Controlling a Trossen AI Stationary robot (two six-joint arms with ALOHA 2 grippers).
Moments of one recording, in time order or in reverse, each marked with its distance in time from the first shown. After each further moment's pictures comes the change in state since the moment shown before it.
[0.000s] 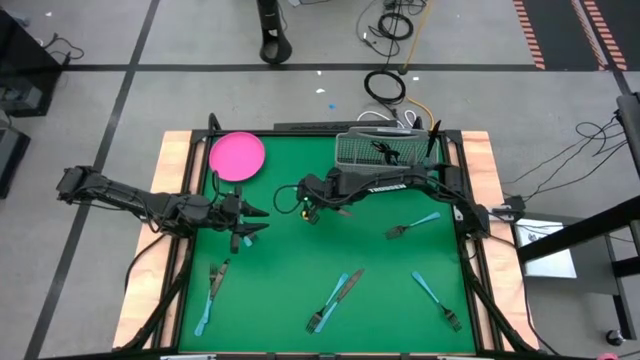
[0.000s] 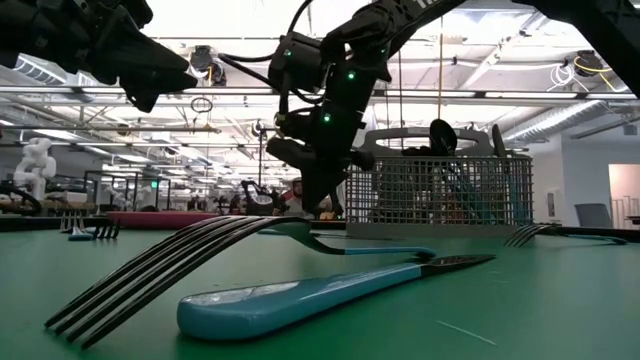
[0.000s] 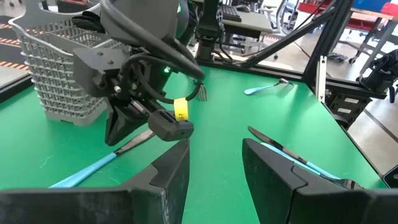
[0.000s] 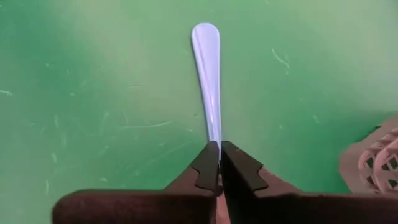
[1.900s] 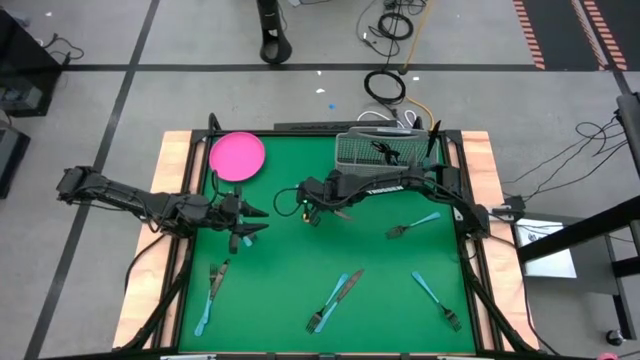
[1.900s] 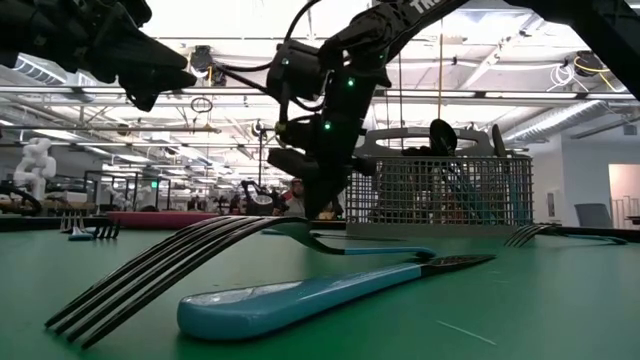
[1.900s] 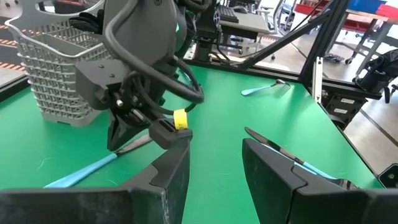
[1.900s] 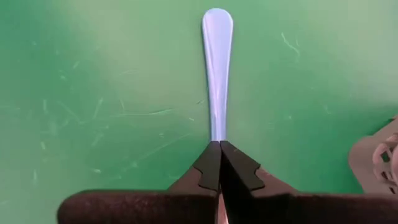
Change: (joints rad) left arm 0.000 -0.010 0.000 -0.003 0.012 0.000; right arm 0.007 0.020 -0.001 -0.013 -0.003 -0.004
